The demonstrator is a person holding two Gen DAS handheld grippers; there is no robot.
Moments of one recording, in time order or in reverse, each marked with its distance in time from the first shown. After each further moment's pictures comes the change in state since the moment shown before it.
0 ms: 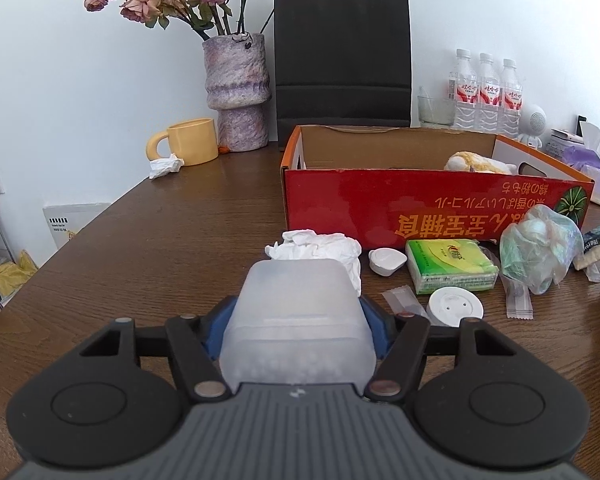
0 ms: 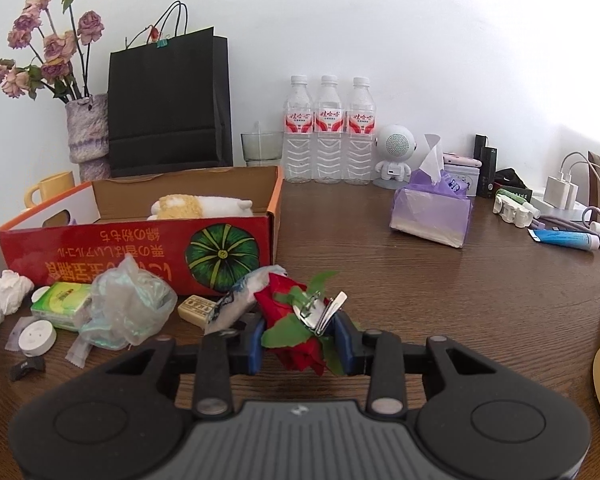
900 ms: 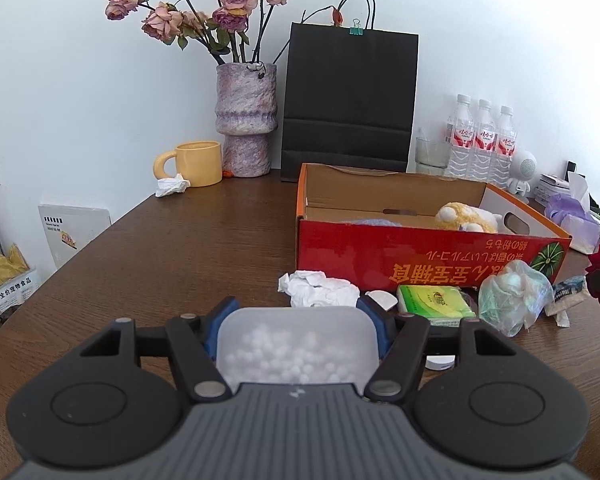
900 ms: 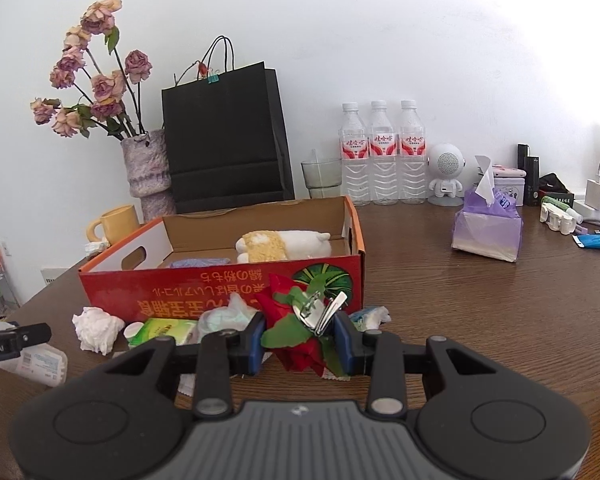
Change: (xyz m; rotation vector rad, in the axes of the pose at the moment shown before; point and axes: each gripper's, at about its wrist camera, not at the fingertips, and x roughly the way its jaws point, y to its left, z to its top) left arm -0.030 0.021 0.024 -0.081 -0.060 -0.054; right arm -0.033 0.036 0.020 0.048 -0.036 0.164
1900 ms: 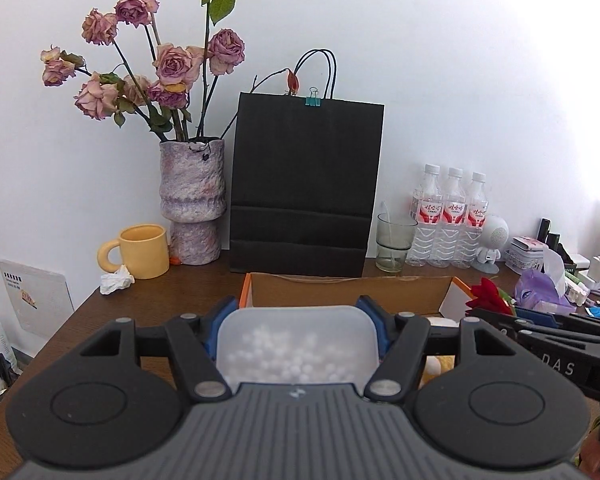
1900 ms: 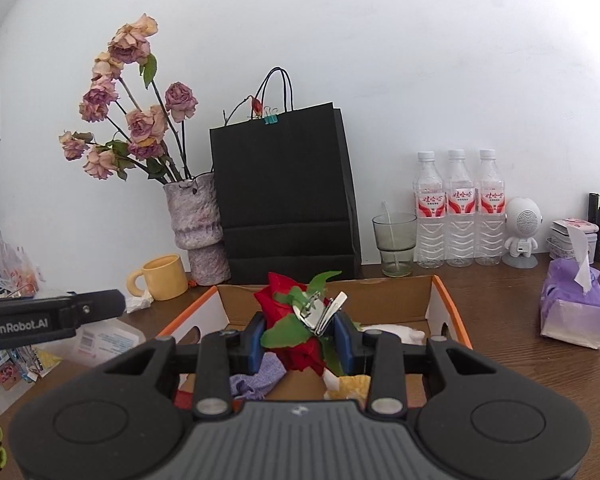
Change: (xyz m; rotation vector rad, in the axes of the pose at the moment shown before) left arm 0.040 -0.035 0.115 0.014 -0.100 -0.102; right arm 0.067 0.060 0.089 -0.022 -0.076 0.133
